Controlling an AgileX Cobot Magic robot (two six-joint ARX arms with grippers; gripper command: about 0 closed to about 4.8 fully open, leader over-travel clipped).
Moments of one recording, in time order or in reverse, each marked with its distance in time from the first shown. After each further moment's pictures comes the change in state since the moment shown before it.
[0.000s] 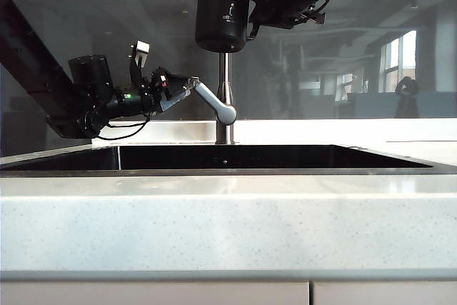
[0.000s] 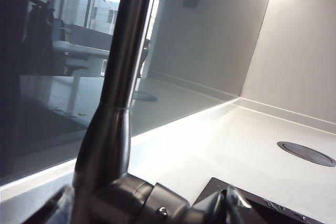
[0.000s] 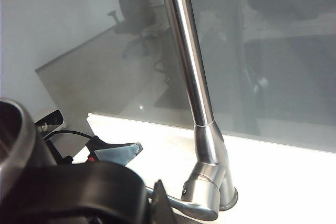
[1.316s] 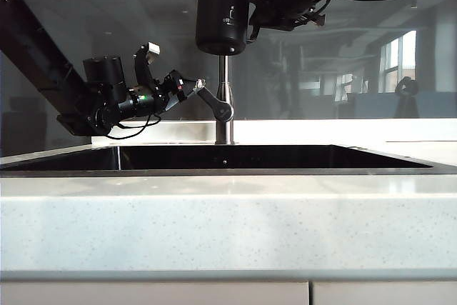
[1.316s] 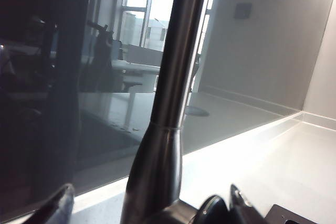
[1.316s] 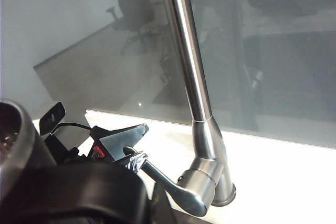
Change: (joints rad) left arm -0.033 -0.005 0.003 -0.099 -0.251 0.180; right arm 0.000 0.002 -0.002 -0.008 0.000 -0.004
